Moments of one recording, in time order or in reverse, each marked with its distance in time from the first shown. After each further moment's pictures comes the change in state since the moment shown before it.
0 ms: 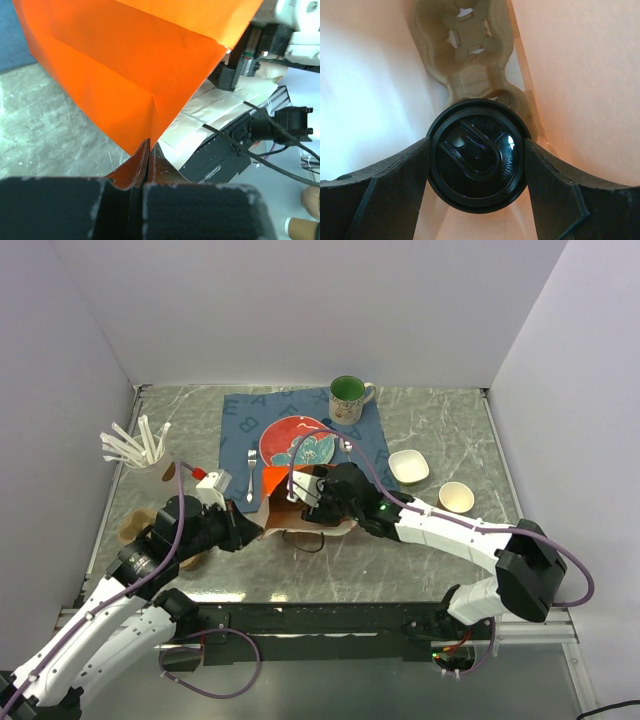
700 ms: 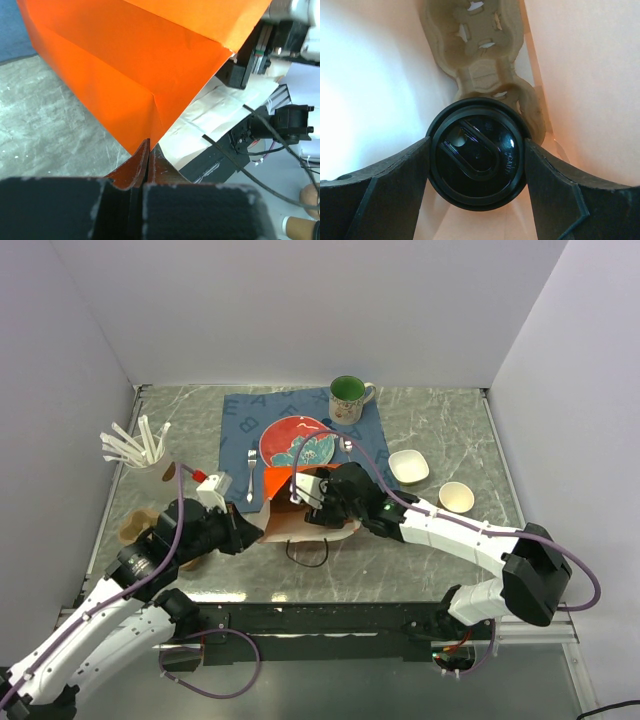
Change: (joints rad) left arm -0.044 -0.007 0.004 -0.026 -0.035 -0.033; right arm -0.005 -0.035 0.004 -0.070 -0.028 -0.004
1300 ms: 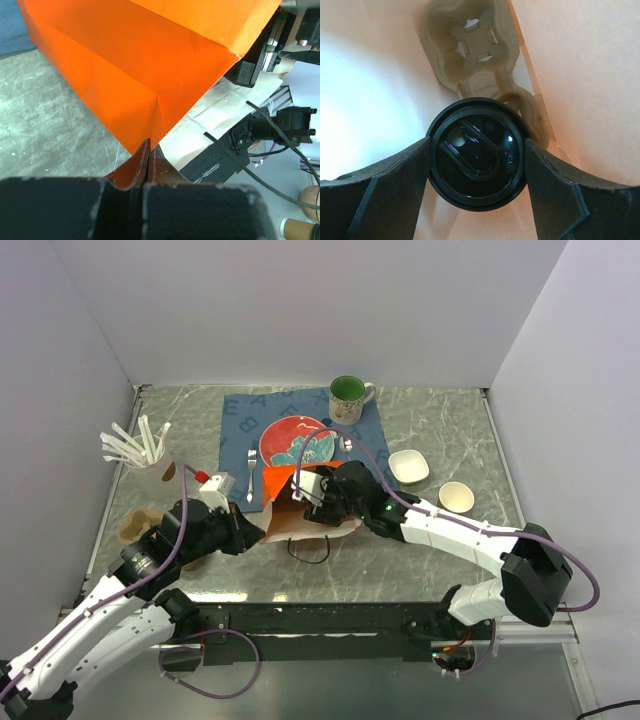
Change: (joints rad) left arm -0.045 0.019 0.000 0.001 -0.051 -0.033; right arm -0.021 -0.005 -0.024 0.082 -0.058 0.013
